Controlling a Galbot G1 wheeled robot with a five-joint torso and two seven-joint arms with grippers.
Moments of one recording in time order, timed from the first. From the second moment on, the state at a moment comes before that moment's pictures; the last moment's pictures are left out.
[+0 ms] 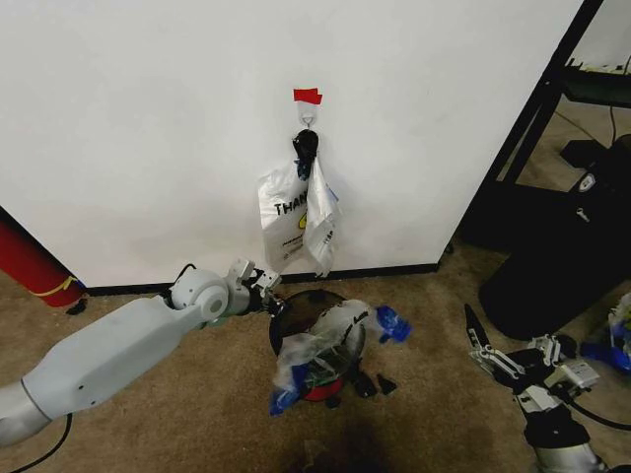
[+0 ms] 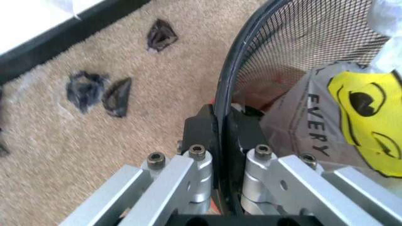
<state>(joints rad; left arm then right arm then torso) 0.42 -0.73 0.43 -1.69 -1.17 0.73 -0.03 -1.92 1.20 0.75 2.26 0.67 0.48 -0.27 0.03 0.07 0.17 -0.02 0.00</state>
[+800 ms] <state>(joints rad) 0.97 -0.75 -0.10 -2.04 -1.54 0.58 -0.69 -1.86 1.17 0.69 2.25 0.62 0.36 -0.12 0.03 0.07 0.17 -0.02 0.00</state>
